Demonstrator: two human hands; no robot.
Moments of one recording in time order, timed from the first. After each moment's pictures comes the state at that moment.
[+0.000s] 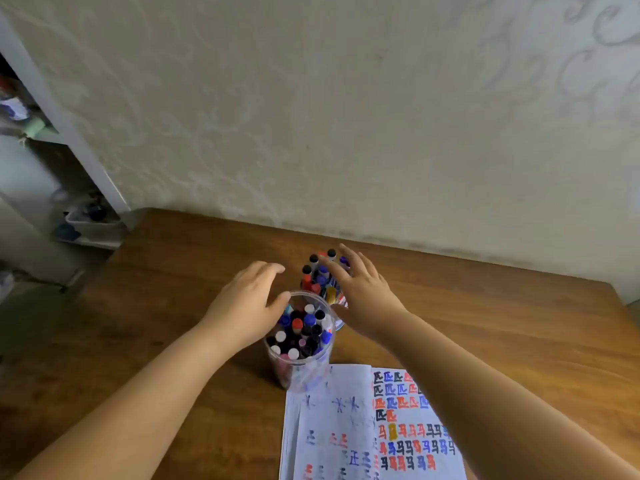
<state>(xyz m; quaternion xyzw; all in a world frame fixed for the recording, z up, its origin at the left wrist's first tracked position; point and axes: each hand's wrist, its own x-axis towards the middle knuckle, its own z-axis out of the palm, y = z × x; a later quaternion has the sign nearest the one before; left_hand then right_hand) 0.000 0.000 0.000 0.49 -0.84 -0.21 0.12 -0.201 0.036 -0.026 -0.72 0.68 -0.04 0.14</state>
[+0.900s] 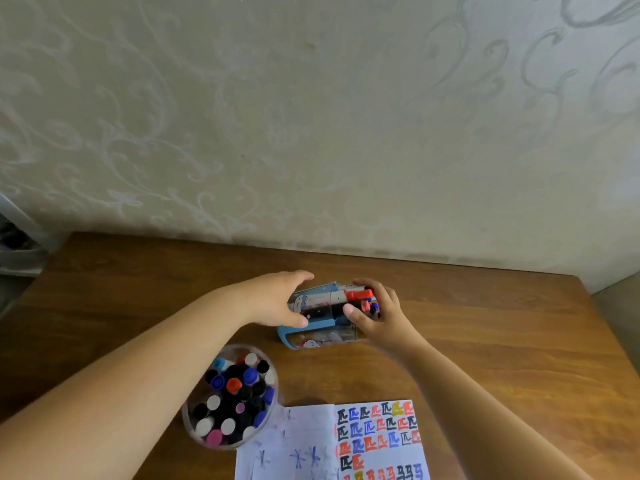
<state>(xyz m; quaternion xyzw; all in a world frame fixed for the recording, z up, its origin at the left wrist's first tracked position) -0.130 -0.085 -0.016 0.35 -0.87 -0.31 -0.17 -0.304 0.040 -0.071 -0.42 0.69 -0.39 0.45</state>
